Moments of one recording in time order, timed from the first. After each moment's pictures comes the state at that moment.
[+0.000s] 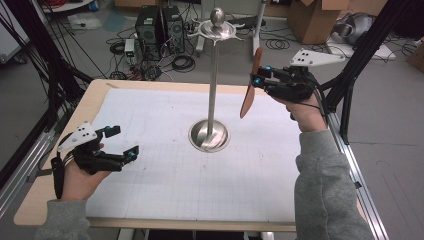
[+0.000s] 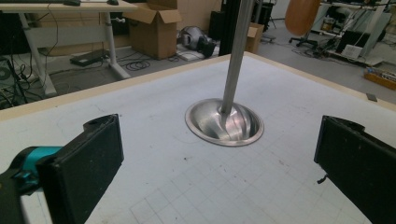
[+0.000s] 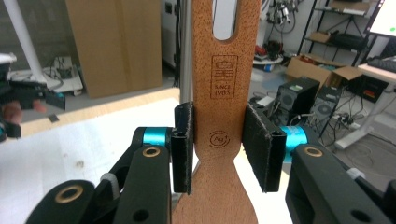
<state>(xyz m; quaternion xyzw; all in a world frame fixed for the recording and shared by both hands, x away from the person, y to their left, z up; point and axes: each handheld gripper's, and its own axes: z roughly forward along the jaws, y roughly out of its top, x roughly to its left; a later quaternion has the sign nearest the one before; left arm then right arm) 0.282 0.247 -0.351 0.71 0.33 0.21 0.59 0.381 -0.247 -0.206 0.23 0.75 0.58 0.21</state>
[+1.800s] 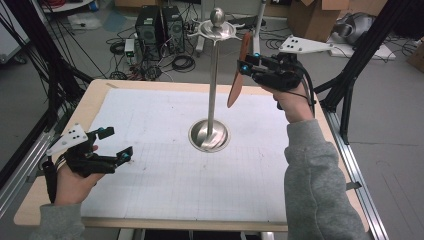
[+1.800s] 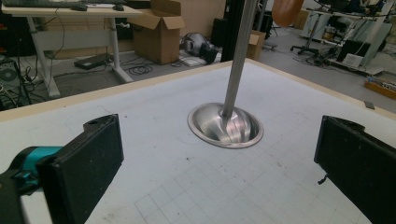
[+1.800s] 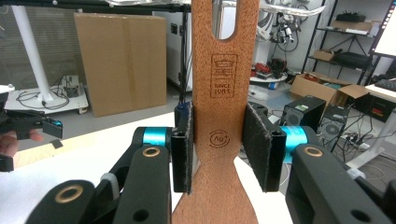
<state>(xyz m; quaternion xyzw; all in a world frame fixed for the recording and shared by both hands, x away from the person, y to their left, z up) 0.273 0.258 -0.348 0.70 0.33 0.21 0.60 0.393 -0.218 -0.190 0.22 0.73 0.61 0.21</state>
